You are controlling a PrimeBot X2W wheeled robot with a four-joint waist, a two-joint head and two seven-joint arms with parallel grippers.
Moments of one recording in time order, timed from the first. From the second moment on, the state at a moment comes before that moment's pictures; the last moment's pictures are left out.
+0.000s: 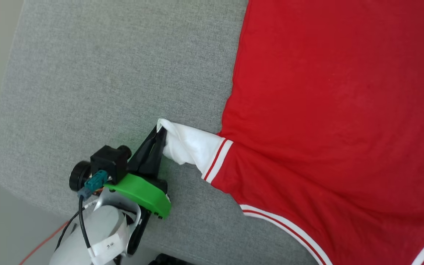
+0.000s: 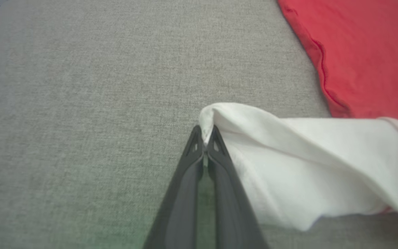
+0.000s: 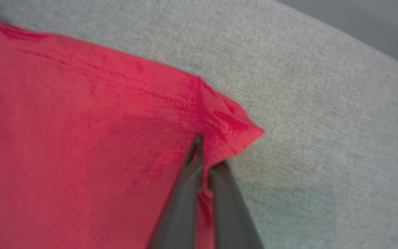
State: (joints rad) left arm -0.37 0.42 -0.63 0.11 -0.64 0.13 -0.26; right arm -1.16 -0.62 0.31 0.60 0.52 0.13 0.98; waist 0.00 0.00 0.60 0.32
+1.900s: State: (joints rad) left arm -0.03 0.51 -0.54 0.04 -0.72 0.25 -0.23; right arm -0.14 -0.74 0.08 -0.01 0.77 0.13 0.60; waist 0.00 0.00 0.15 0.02
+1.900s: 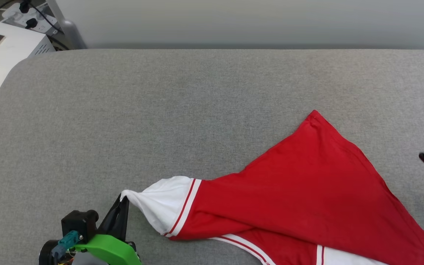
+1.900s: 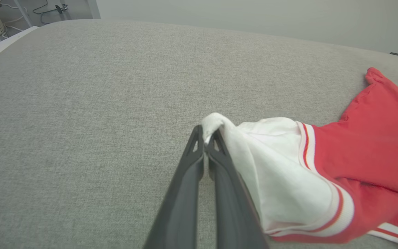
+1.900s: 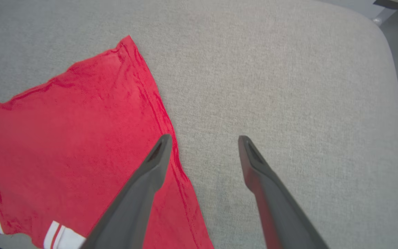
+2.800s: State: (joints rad) left arm -0.28 0.41 -0.62 0.05 -0.64 0.18 -0.23; right arm -0.81 -0.64 0.55 0.44 0.68 0.13 0.91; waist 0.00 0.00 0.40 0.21
